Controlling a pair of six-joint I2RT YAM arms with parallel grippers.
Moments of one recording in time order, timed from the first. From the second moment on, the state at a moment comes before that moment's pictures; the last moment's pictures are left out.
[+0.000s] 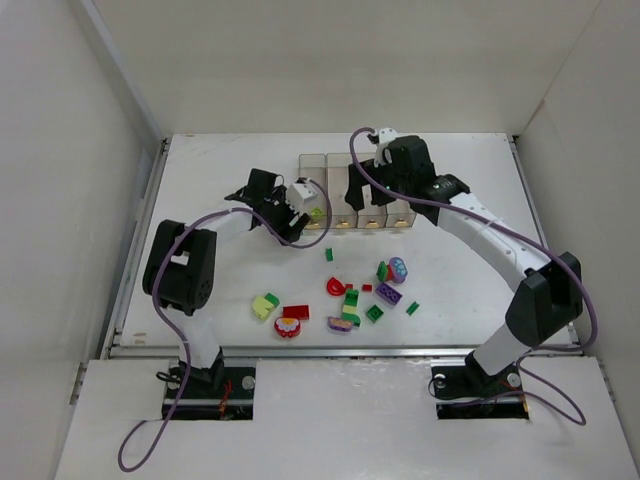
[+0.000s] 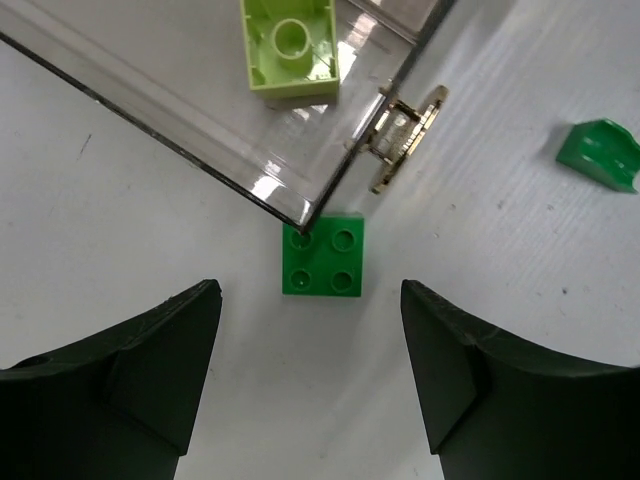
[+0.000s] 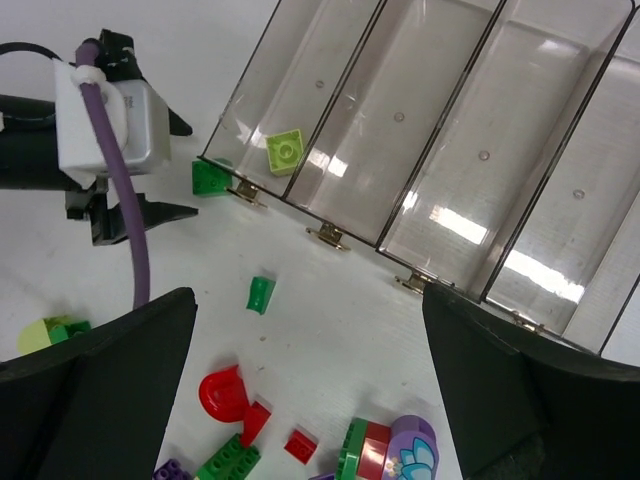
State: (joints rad) left arm -0.32 1.82 1.16 -0.30 0.40 0.58; right arm 0.52 1.59 1.42 -0.40 -0.10 0.18
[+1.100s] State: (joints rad) left arm -0.19 1.88 1.45 -0.43 0.36 0.49; right arm 0.50 1.59 1.42 -0.40 -0.02 0.24
